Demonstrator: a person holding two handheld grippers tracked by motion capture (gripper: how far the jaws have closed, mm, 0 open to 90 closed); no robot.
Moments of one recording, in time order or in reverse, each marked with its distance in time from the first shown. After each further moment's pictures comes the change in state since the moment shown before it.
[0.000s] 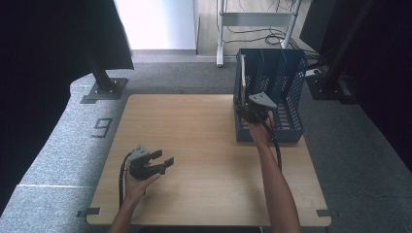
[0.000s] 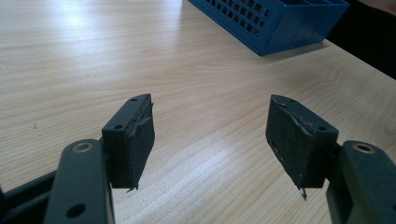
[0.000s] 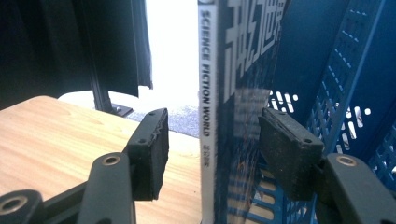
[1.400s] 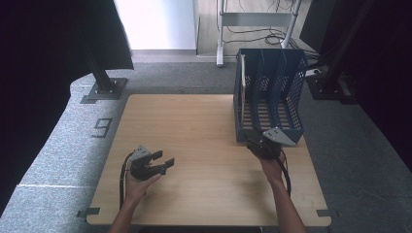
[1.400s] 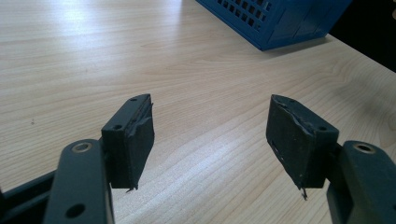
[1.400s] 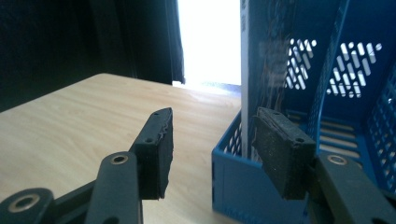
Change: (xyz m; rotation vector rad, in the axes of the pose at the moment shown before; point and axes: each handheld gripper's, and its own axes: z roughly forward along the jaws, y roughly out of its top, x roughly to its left) left arm -0.001 -0.002 0.003 0.017 0.001 0.004; right arm 0.007 -0.064 -0.101 -0.003 0.130 0.062
